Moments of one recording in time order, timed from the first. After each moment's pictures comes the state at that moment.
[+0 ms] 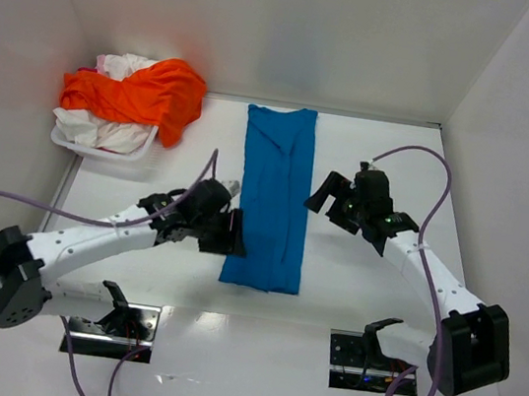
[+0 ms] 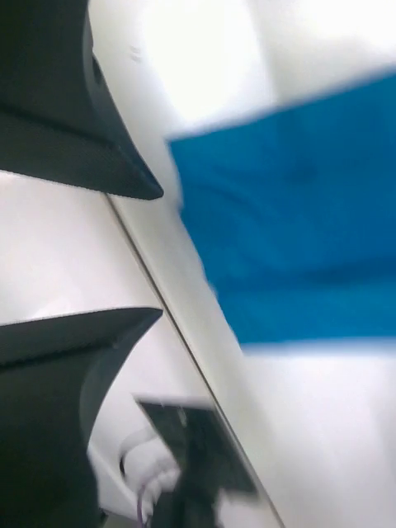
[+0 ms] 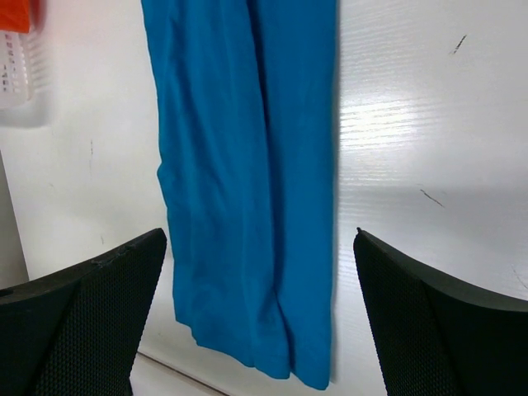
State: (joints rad) left arm -0.78 1.24 0.86 -0.59 0.14 -0.81; right arm 0.35 1.20 0.80 -0.32 -0.12 0.69
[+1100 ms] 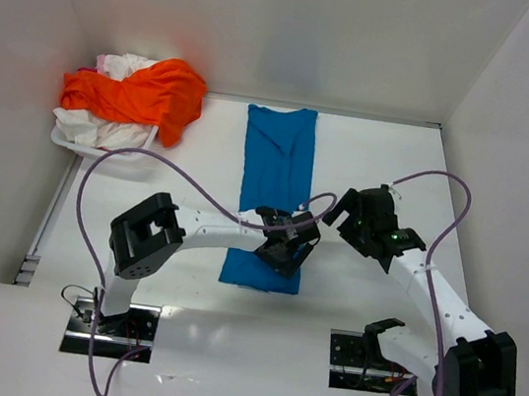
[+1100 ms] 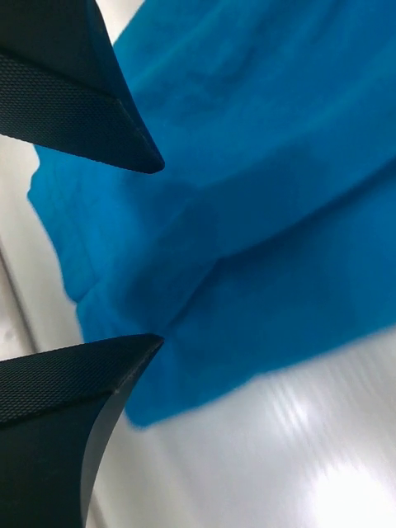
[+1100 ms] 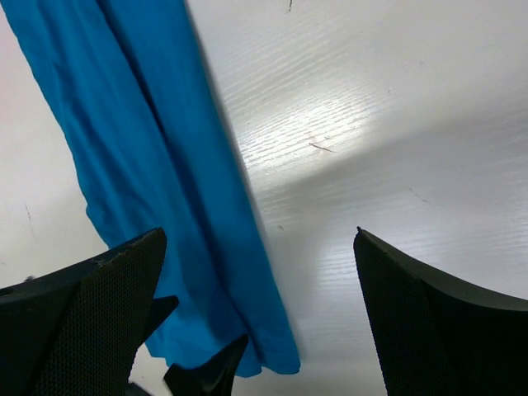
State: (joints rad) left arm -1.06 1.93 1.40 -0.67 -0.16 -0.53; right arm 0.35 1.07 0.71 -0.48 0.12 0.85
